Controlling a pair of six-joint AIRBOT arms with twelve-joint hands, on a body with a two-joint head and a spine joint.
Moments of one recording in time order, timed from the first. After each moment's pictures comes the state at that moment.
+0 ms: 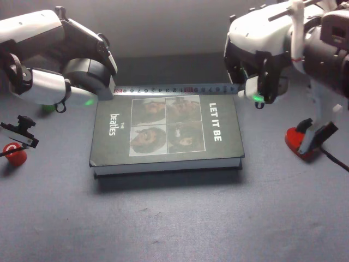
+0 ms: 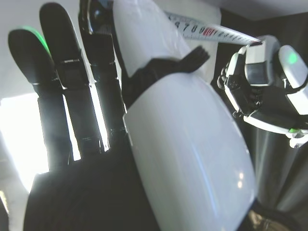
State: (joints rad) left arm 0.53 -0.82 1.13 0.22 -0.35 0.21; right arm -0.04 -1.15 0.85 1.82 0.77 -2.79
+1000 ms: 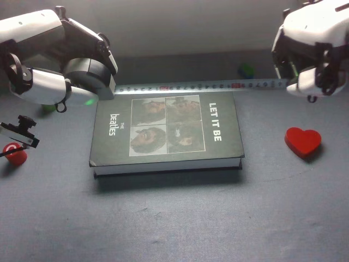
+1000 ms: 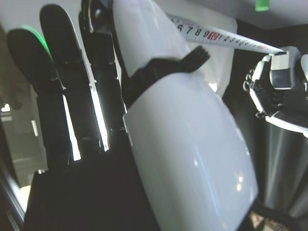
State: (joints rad) left arm 0.53 -0.82 1.13 0.22 -0.36 0.21; right arm -0.05 -0.98 0.84 1.88 0.68 -2.87
